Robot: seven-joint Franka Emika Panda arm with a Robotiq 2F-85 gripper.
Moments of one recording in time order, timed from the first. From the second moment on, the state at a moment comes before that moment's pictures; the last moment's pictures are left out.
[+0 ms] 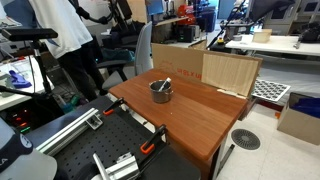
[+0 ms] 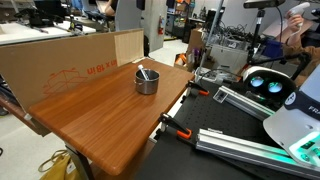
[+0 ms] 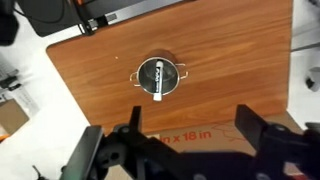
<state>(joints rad) -0.04 -0.39 0.34 -2.52 -0.12 2.26 0.60</state>
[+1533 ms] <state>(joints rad) -0.01 0.12 0.11 -2.35 -0.27 2.42 0.65</state>
